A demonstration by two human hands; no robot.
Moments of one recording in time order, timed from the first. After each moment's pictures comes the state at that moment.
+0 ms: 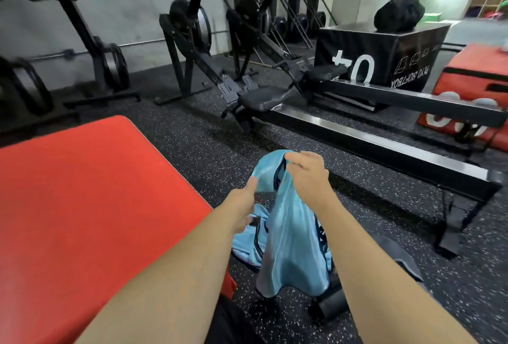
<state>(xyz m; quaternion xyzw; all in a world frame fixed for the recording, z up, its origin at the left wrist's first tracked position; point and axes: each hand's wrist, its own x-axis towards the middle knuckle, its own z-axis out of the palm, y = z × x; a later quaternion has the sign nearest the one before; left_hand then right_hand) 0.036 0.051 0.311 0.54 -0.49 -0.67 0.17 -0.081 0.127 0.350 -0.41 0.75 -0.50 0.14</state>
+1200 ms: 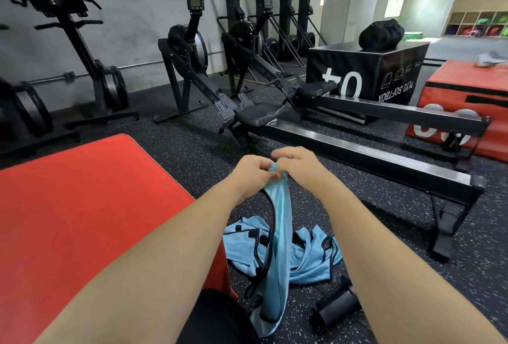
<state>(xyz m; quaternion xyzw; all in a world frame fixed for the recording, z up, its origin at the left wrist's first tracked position) 0.034 0.057 0.392 0.28 -0.77 -0.54 0.20 -0.075 0.143 0.410 -0.44 0.77 -0.41 0.22</state>
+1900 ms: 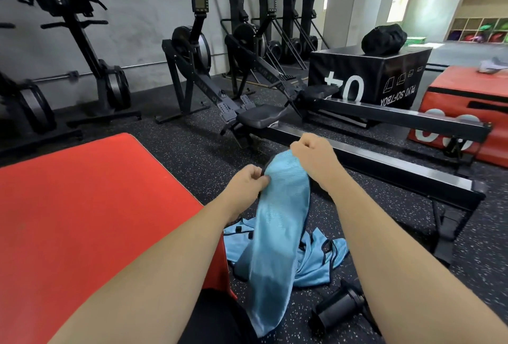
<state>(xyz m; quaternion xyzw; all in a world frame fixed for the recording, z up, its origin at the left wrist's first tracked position) 0.056 0.061 0.369 0.33 -0.74 -0.54 0.24 -0.081 0.151 0.430 -0.41 0.74 -0.52 0.13</state>
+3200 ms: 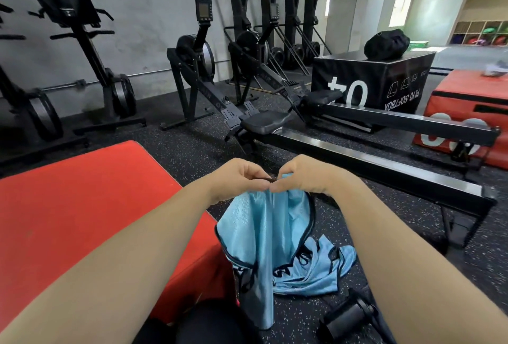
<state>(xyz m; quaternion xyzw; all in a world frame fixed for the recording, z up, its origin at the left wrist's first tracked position) 0.090 0.037 0.427 0.23 -0.84 -0.48 0.11 -0.076 0.145 0.440 -0.59 0.74 -0.23 0.24</state>
